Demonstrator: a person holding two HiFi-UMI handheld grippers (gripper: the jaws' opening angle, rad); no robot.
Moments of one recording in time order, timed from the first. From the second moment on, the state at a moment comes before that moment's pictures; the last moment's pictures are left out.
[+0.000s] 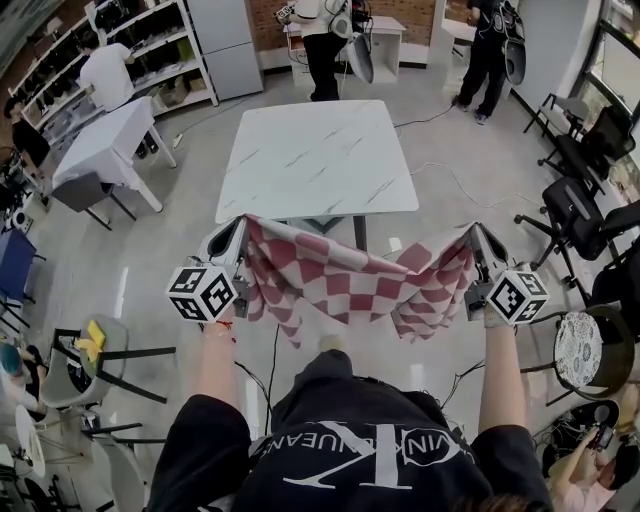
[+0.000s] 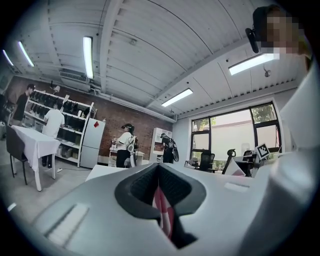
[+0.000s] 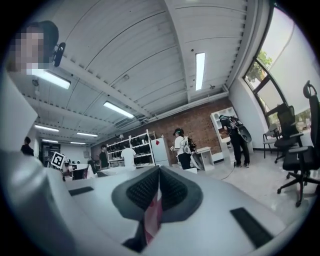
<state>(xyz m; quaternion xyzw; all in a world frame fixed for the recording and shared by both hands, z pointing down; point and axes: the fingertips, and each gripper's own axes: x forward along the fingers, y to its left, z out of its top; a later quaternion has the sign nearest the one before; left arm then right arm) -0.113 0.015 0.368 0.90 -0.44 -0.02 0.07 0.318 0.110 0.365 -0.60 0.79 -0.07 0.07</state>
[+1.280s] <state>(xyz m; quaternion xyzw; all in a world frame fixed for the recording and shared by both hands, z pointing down) -0.098 -0.010 0.365 0.88 -0.46 -0.05 0.09 0.328 0.081 0.380 -0.58 0.80 -0.09 0.07</state>
